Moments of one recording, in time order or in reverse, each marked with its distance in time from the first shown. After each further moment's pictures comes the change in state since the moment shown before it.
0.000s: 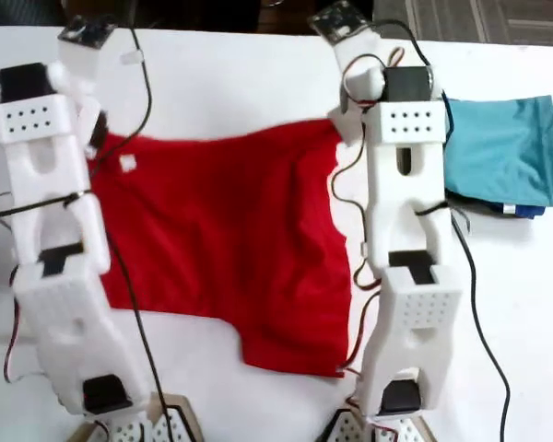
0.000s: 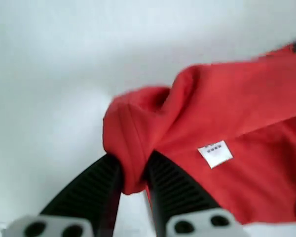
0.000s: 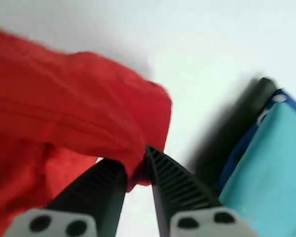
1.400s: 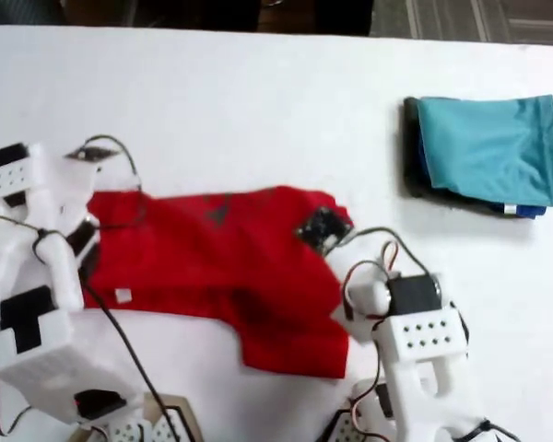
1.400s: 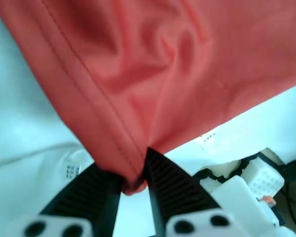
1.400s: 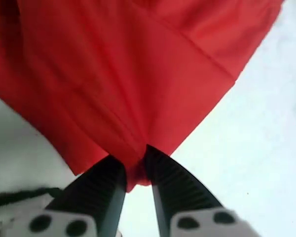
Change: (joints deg) left arm -10.5 -17.5 51.5 -2.8 -15.2; right arm -3.6 -82.5 110.2 -16.4 8.4
